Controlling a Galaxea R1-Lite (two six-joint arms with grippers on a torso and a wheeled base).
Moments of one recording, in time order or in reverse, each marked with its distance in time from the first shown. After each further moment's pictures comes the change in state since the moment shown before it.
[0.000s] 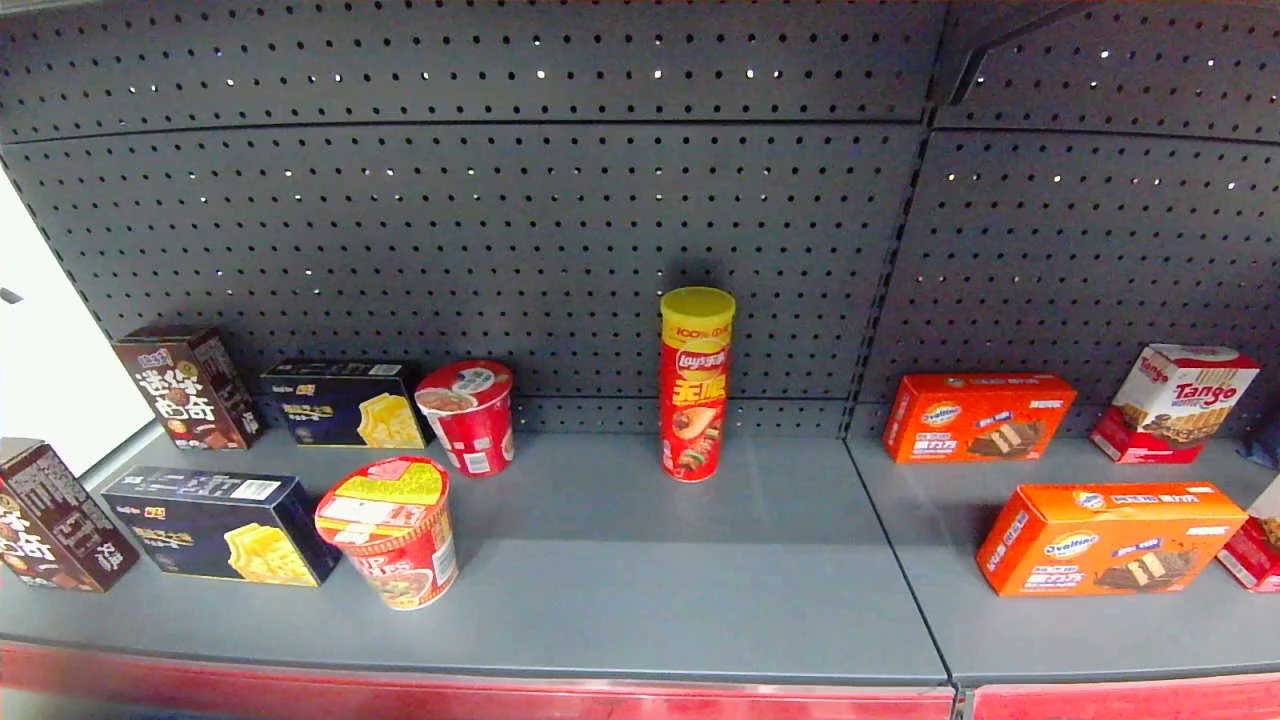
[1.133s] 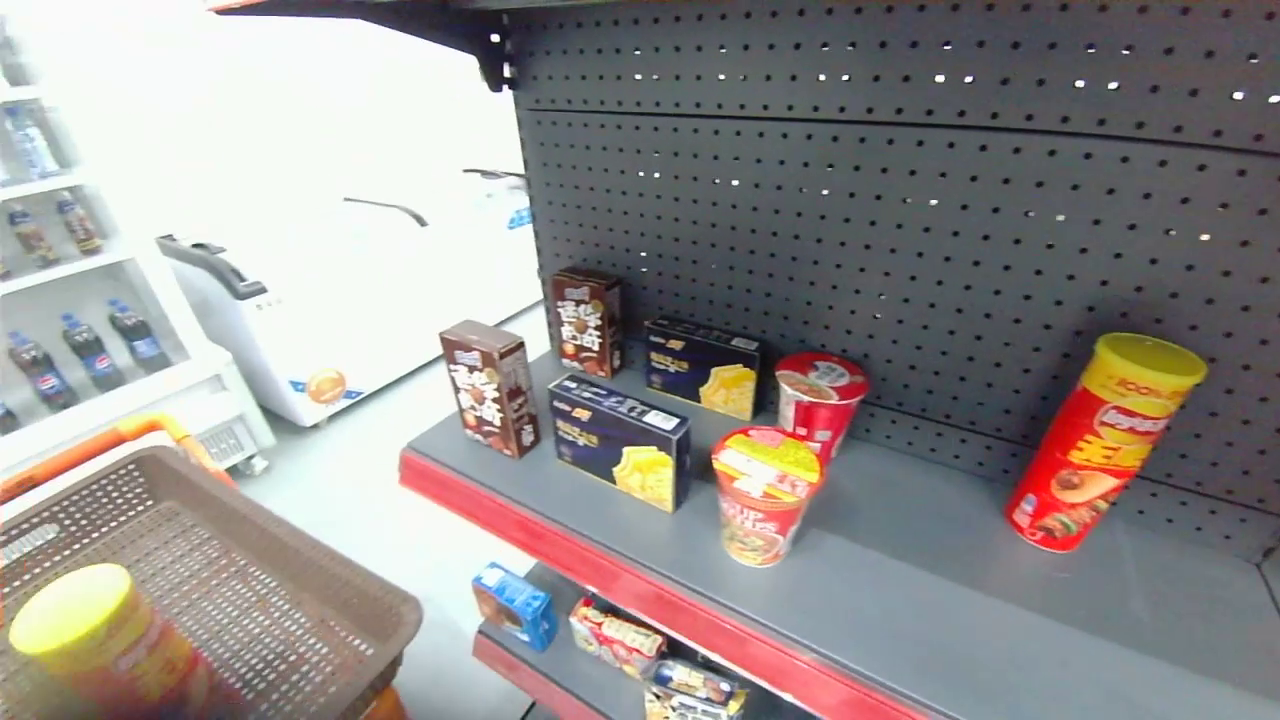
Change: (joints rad) left arm 0.000 0.000 0.000 0.001 0.001 -0.002; right arm -0.001 0.000 0.000 0.001 -0.003 0.000
